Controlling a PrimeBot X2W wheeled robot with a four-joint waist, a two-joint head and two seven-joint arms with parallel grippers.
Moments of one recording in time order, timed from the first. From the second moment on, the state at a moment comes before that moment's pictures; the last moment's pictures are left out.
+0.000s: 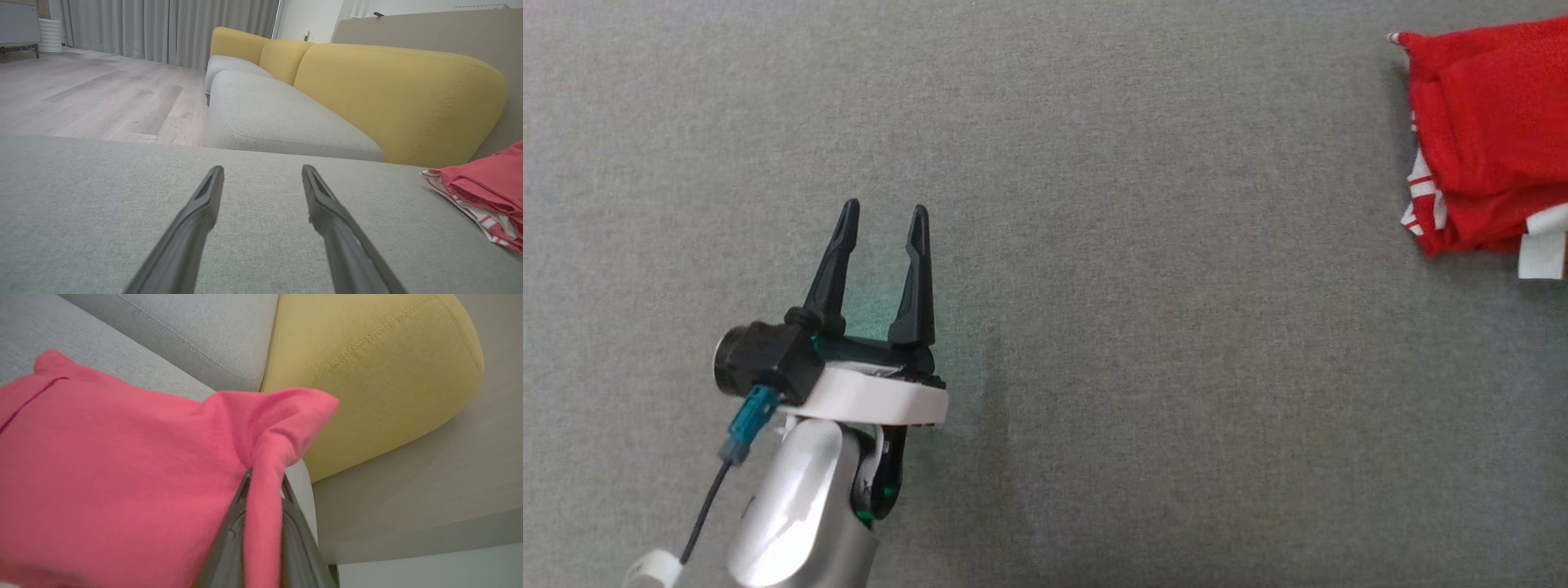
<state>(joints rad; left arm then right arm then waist) -0.33 0.04 -0.29 0.26 -0.31 -0.05 -0.25 -0.58 -0.71 0.09 0.49 -0.02 0.13 0.16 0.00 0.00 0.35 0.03</state>
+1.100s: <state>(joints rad) -0.28 0.04 -0.24 0.26 -0.30 -0.03 -0.25 -0.50 -0.41 -0.04 0.22 -0.07 0.13 0.14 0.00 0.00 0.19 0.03</state>
